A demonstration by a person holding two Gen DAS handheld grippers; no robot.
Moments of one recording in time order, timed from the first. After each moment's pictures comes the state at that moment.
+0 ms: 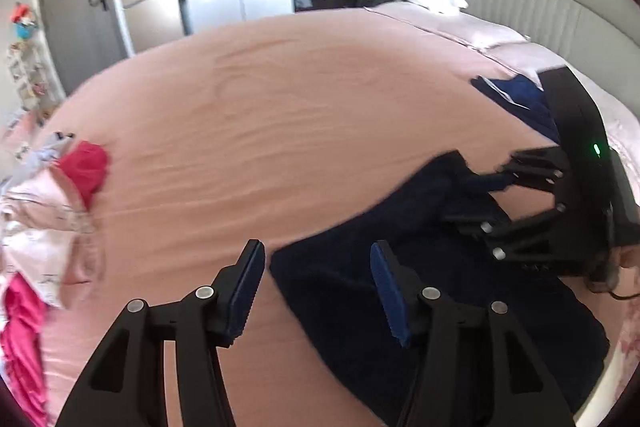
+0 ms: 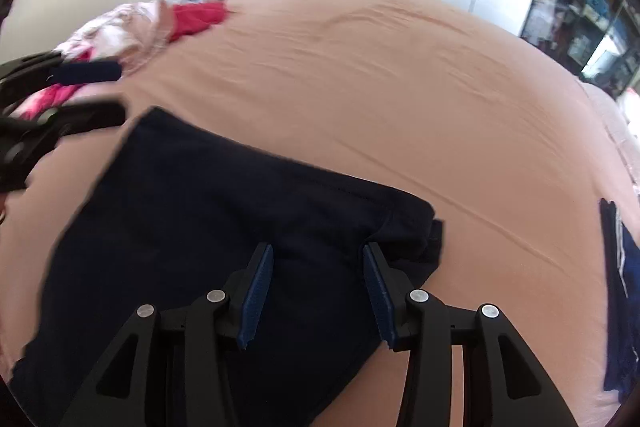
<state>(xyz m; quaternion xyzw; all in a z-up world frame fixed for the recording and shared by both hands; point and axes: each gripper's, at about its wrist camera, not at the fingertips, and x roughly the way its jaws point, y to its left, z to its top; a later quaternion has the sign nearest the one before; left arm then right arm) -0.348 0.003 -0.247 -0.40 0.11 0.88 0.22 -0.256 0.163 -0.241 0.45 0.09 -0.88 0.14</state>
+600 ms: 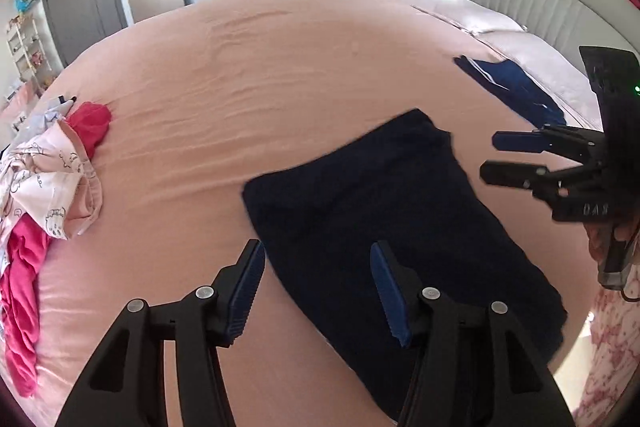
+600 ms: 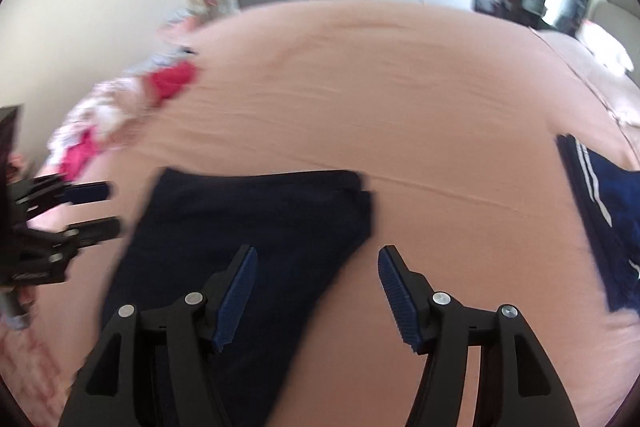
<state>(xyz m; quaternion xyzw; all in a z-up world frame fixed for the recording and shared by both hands) -0.290 -0.007 -0.220 -0.45 0.09 0.86 0.22 -0.183 0.198 -0.199 0.44 0.00 -0.89 0.14</state>
